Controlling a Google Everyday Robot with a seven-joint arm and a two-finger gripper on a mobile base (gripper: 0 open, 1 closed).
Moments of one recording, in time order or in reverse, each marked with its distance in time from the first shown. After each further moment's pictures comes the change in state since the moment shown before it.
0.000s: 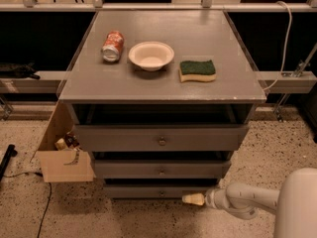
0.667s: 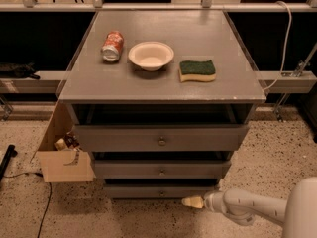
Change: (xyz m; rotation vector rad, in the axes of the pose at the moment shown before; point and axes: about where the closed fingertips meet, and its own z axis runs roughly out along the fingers) arm 0.000 -0.002 0.008 0.043 -0.066 -0.121
